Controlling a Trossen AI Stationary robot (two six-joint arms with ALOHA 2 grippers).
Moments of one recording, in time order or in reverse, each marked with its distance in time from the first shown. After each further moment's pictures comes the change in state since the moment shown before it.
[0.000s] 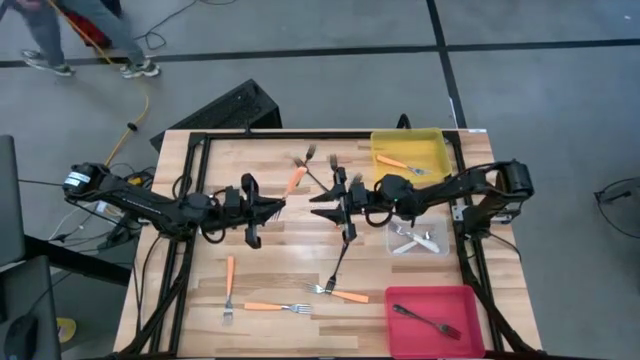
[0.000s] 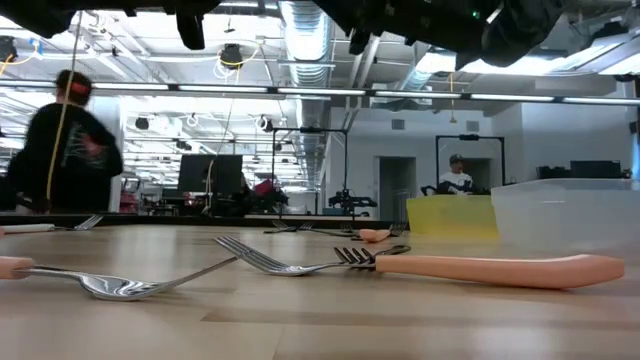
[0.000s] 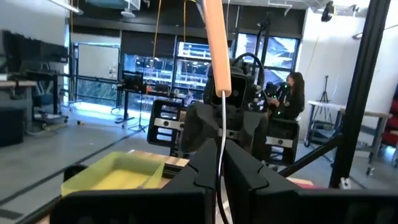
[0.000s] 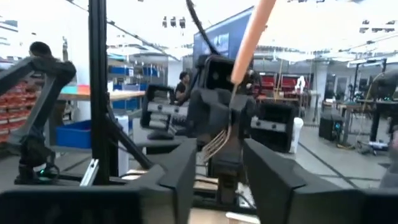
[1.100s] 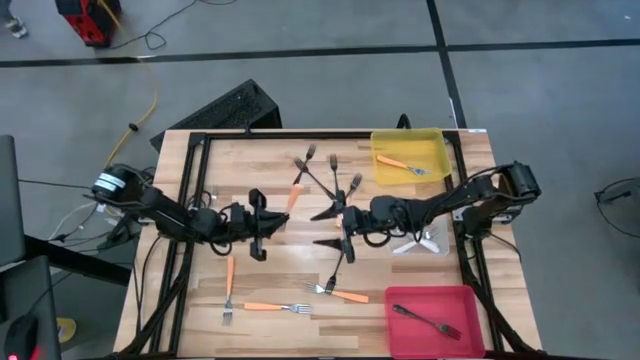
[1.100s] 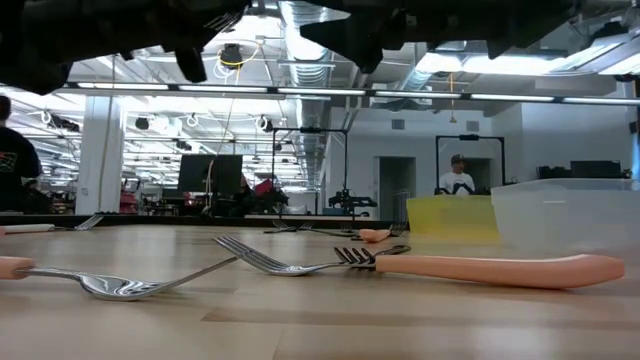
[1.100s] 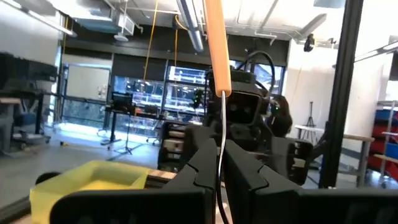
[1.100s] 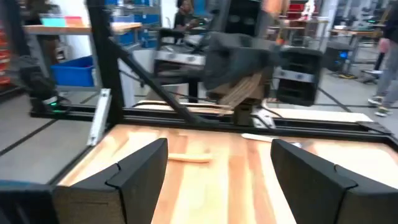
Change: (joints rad) left arm -0.064 0.403 -0.140 0.688 -0.020 0.043; right arm 0.137 -0.031 0.000 -0.356 0.166 0.000
